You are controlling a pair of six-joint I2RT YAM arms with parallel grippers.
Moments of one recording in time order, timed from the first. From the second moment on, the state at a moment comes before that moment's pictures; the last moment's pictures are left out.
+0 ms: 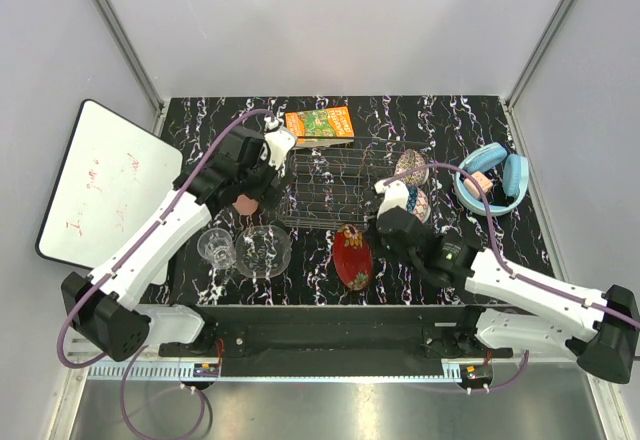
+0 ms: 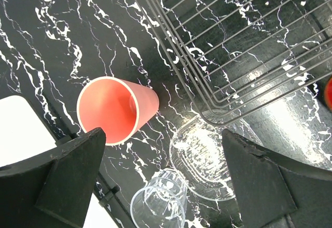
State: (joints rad) left arm -0.55 1.27 1.26 -0.77 -0.13 0.23; right arm 1.01 1.00 0.76 -0.42 0.39 0.60
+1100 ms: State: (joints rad) left arm -0.58 1.26 1.25 -0.77 -0.11 0.27; right arm 0.84 0.85 0.50 -0.63 0.32 1.25
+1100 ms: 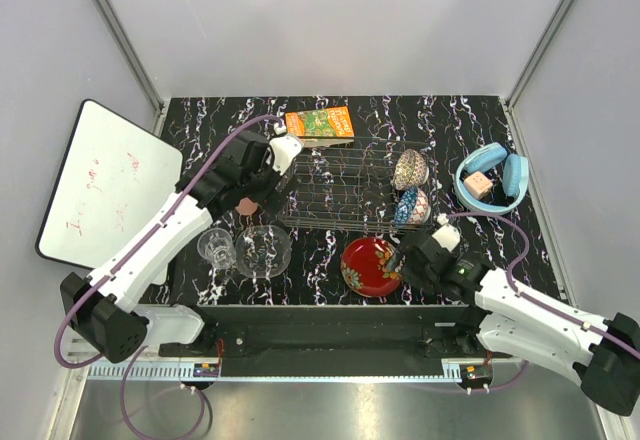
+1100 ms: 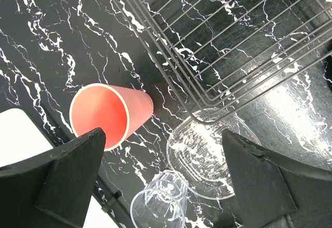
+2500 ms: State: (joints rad) left arm -0.61 1.26 1.34 -0.84 -0.19 0.29; right arm 0.93 0.95 0.38 -0.39 0.39 1.63
